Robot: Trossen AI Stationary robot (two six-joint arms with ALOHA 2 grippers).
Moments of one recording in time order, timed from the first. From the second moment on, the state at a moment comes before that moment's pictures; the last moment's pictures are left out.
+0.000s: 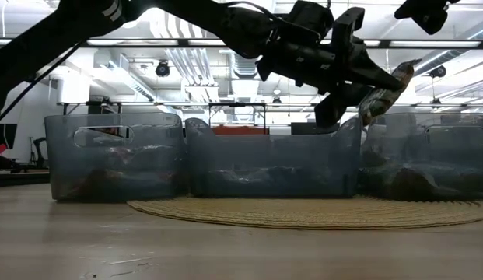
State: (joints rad) left arm 0.11 2.34 2.01 -0.15 0.56 -0.35; right arm -0.36 0.56 1.01 -0.95 -0.13 0.18
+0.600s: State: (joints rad) left arm 0.11 2.34 2.01 -0.16 0.57 -0.37; right arm -0.36 0.56 1.01 -0.95 -0.13 0.18
